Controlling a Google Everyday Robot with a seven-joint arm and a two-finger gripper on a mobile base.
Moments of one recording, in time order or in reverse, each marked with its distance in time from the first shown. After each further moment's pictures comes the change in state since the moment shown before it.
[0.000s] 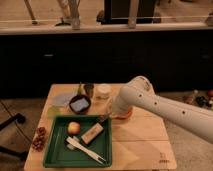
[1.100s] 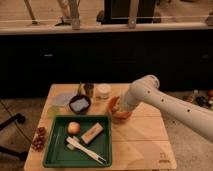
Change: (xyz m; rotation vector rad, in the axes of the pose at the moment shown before) arm 0.054 0.000 0.006 0.019 0.007 0.124
